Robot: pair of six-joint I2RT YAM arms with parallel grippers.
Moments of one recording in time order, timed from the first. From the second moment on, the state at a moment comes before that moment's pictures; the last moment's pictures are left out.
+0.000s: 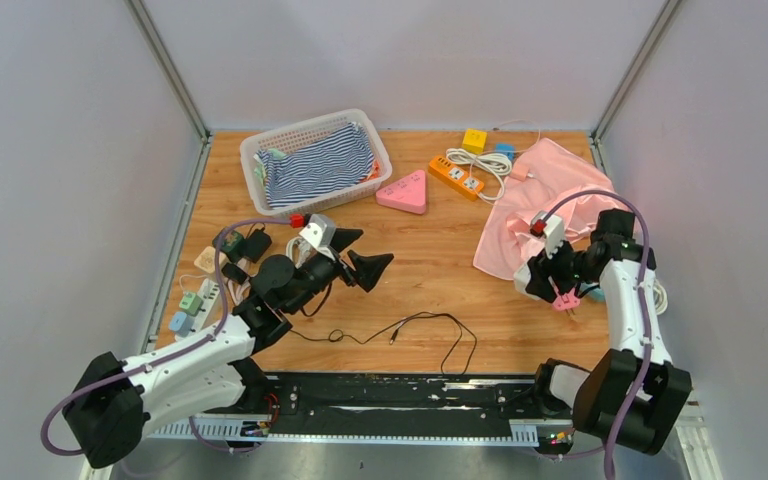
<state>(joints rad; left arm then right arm) -0.77 0.91 0.40 0.63 0.02 -0.25 -0.31 1.10 0.85 -0.96 -0.67 -1.03</state>
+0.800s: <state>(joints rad) -0.77 1.16 0.47 0.63 0.15 -0.30 -0.20 1.33 0.85 -0.84 -0.51 -0.95</state>
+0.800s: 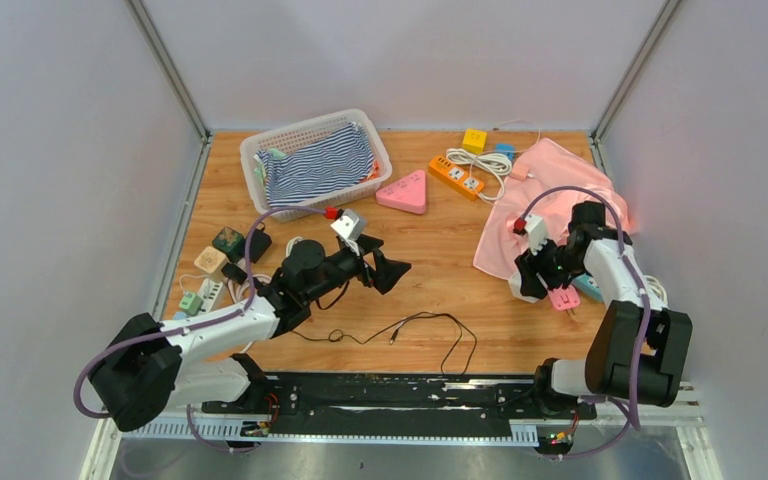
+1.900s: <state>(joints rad) -0.77 0.87 0.49 0.37 0.29 -0.31 -0.17 0.98 0.98 -0.91 -0.58 -0.86</state>
